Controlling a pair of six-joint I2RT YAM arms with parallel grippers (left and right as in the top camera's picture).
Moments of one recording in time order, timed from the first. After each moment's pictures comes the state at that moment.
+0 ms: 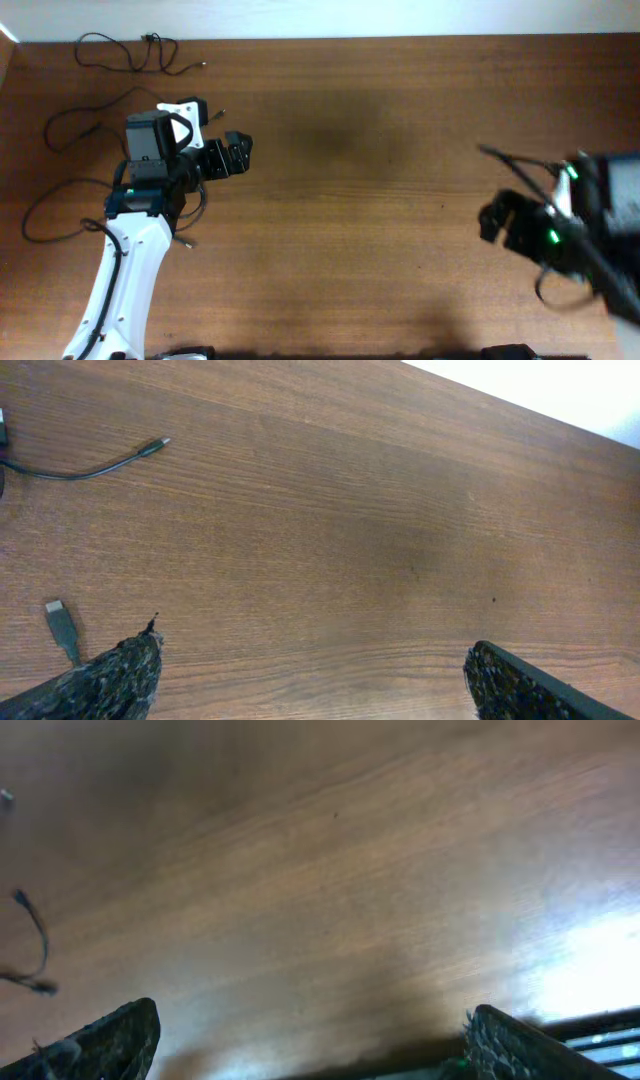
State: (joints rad) left arm 0.06 1.35 1.00 -0.40 0.36 -0.20; right arm 0.09 1.04 1.52 -1.55 -0.05 0.51
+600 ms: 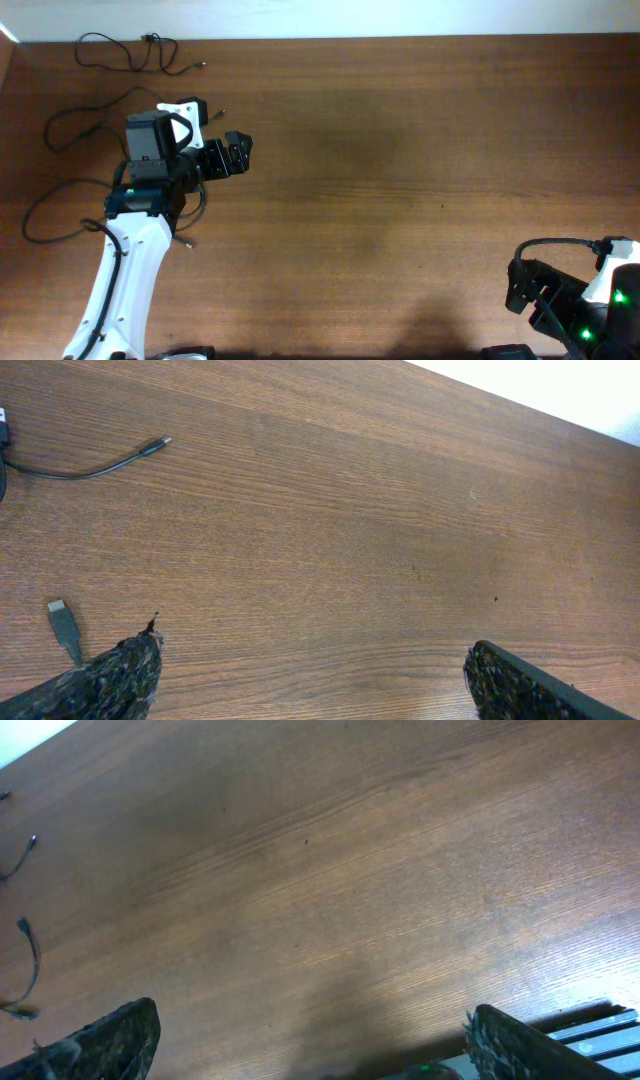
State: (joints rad) left arm 0.06 1.35 1.00 -0.41 0.36 -0.19; right arm 0.09 0.71 1.40 -1.58 0.04 0.51
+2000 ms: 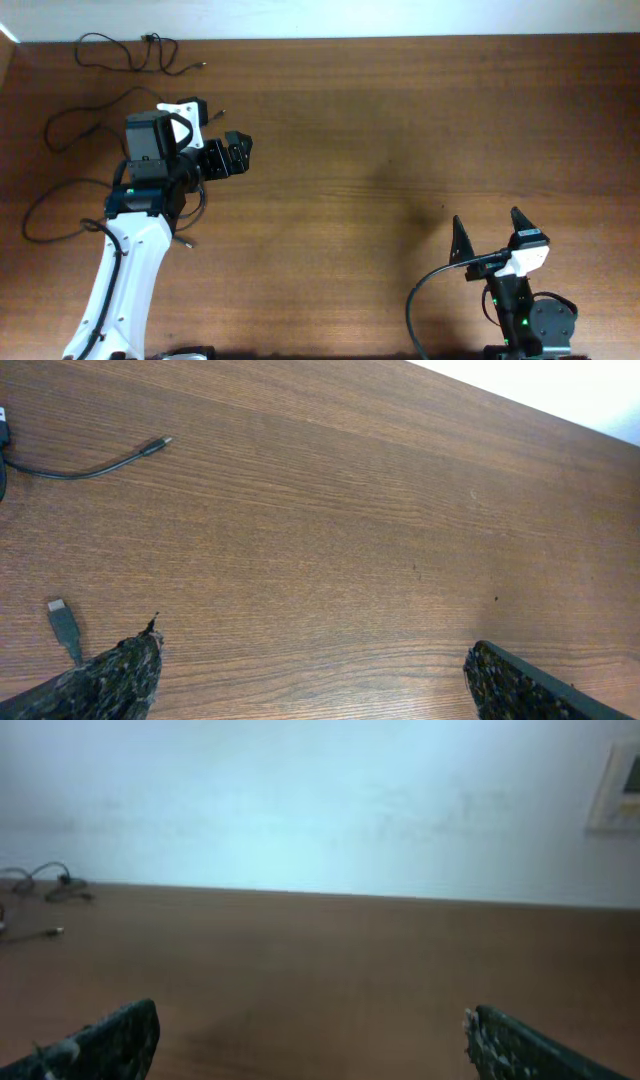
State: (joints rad) left arm 0.06 1.35 1.00 -0.41 0.36 -0.19; right arm -0.03 0.01 0.04 -0.01 -0.19 0.03
